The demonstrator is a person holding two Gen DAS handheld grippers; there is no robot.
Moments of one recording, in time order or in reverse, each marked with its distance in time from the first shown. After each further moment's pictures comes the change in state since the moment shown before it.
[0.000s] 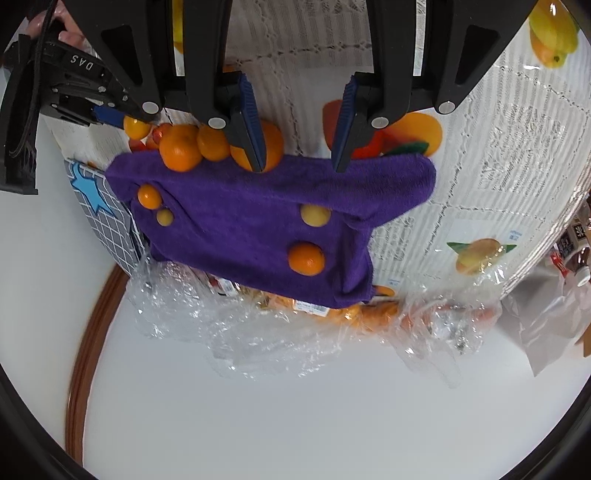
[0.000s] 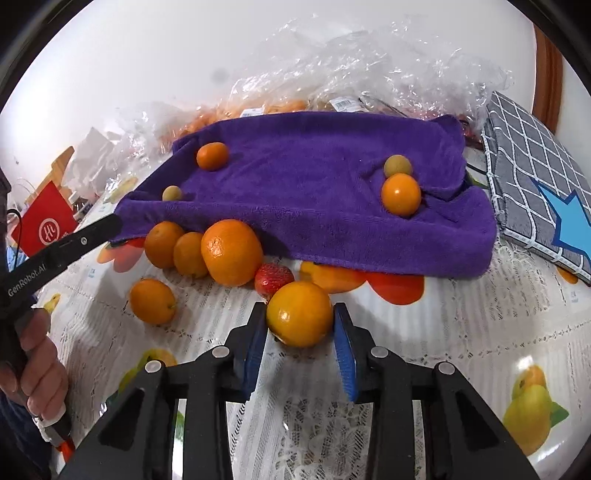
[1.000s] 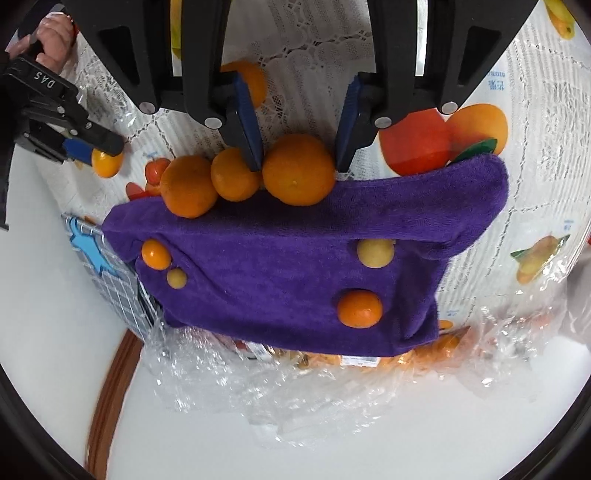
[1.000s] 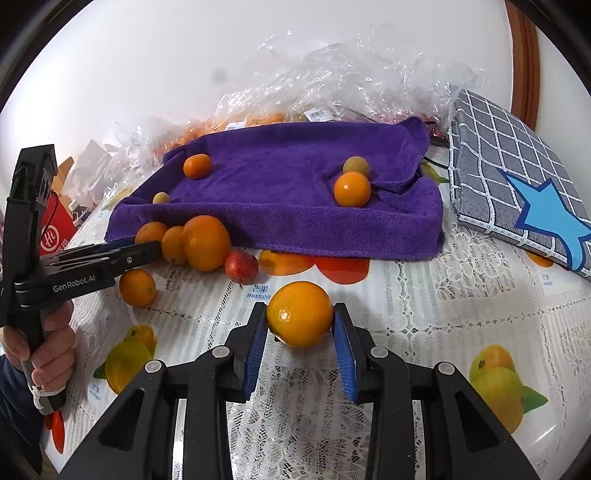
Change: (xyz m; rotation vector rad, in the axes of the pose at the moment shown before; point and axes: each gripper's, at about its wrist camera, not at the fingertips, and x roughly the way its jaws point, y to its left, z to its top) left arm 0.039 -0.028 -0.003 0.120 0.193 -0.033; right arm -0.022 -0.031 -0.017 0.016 -0.047 -0.008
